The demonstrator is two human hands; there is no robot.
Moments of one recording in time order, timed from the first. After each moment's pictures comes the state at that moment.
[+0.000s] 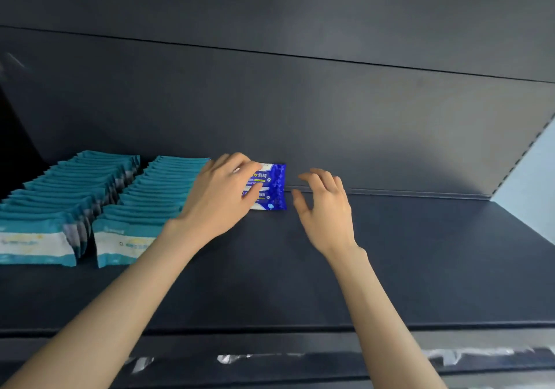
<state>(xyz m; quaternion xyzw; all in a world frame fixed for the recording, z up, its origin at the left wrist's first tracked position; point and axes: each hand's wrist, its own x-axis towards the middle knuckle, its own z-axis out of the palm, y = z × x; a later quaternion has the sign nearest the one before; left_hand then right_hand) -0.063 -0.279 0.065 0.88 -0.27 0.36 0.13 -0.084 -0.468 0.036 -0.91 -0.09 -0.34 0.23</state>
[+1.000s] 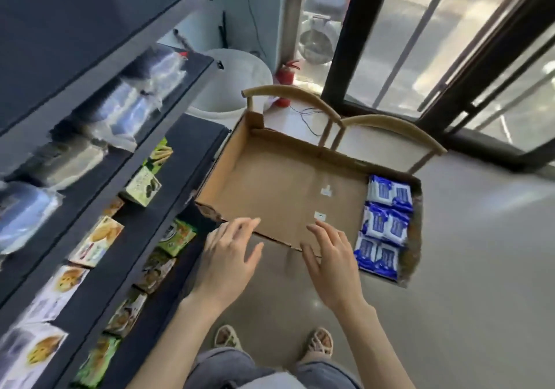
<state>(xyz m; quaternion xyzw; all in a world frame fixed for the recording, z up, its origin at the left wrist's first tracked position) -0.489 -0.388 -0.144 0.73 -0.63 -0.13 0.22 -0.674 -0.438 -0.157 -0.80 0.55 -0.20 0.16</state>
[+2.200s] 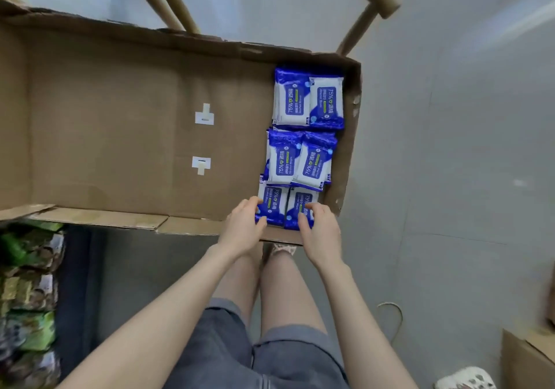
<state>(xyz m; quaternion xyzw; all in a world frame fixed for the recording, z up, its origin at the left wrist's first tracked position) -0.813 -0.666 -0.419 0.70 -0.50 -0.51 -0.05 -0.975 -0.662 -0.409 -0.50 0.74 0.02 0.44</state>
